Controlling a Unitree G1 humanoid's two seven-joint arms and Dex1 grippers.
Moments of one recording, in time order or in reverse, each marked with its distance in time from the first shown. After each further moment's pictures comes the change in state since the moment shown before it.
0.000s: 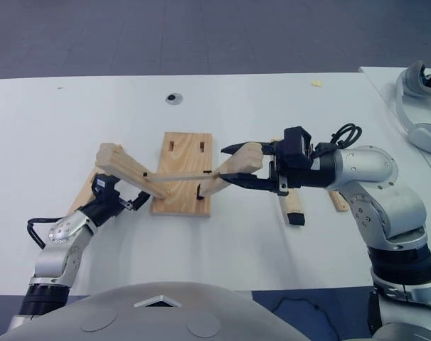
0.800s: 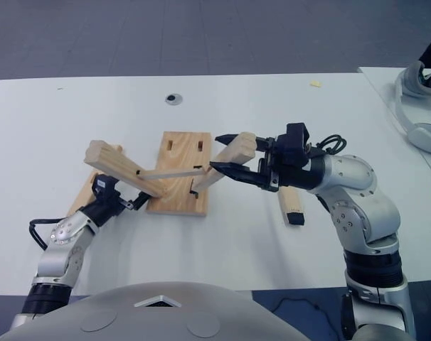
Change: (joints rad) left arm -0.007 -0.004 -0.010 0.042 0.000 -0.063 -0.003; right arm 0.049 0.180 -0.029 -0.002 0.021 -0.025 -0.065
